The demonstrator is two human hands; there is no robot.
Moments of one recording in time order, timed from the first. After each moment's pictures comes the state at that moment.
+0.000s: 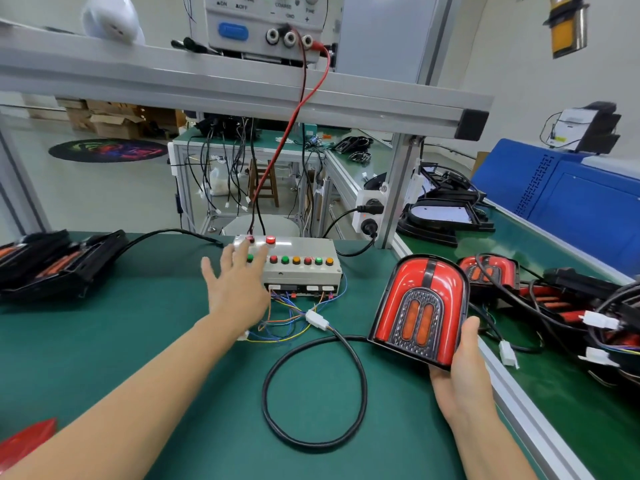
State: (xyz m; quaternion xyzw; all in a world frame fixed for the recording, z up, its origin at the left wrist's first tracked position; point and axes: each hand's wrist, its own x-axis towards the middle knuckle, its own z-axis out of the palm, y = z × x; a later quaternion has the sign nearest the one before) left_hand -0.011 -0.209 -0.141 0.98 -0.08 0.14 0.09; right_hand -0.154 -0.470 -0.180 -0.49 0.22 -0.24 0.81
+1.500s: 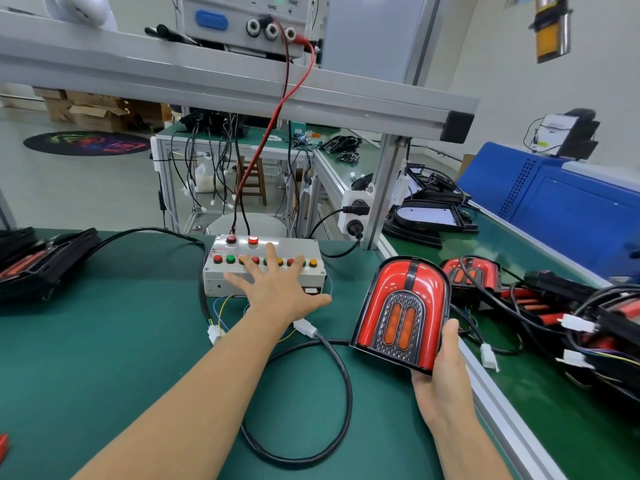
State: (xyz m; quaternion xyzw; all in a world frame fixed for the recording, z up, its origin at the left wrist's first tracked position) left_hand -0.006 -0.291 -0.142 0.99 -0.08 0.00 0.09; right_hand -0.156 -0.469 -0.179 -0.50 0.22 -0.23 0.81
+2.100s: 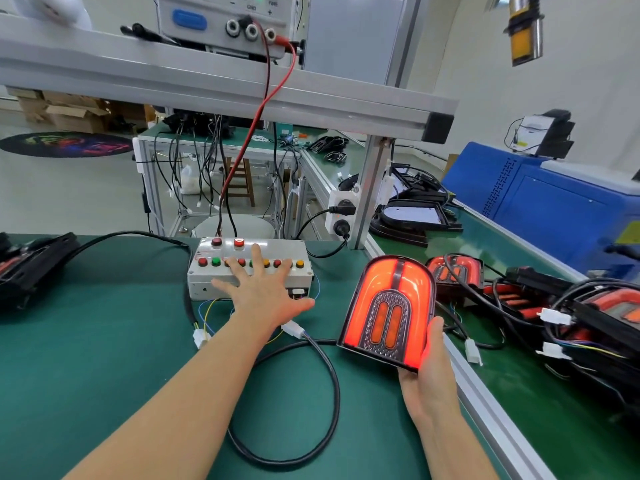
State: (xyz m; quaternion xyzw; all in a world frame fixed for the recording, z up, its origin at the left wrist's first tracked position) left_hand -0.005 -0.290 -0.146 0.99 -0.09 0.01 0.07; right_hand -0.156 -0.468 -0.178 -0.47 0.22 -0.24 0.82
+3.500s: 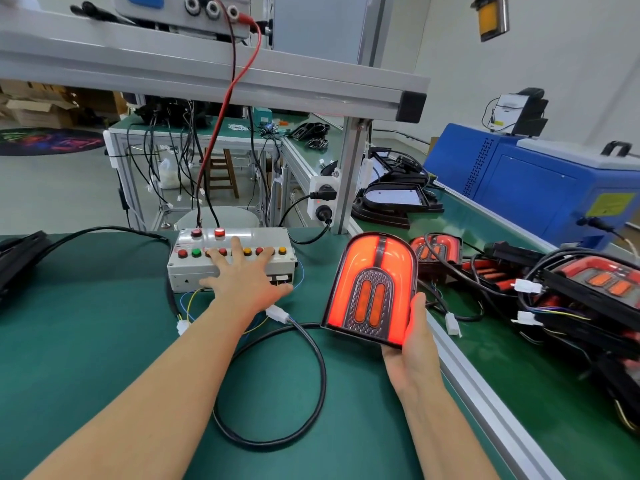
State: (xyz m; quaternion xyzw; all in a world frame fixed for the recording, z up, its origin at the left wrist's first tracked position) left_hand -0.004 -0.287 -0.143 0.99 -0.10 -0.01 0.11; right_hand -0.161 -0.464 -0.169 -0.43 0.22 -0.24 0.84
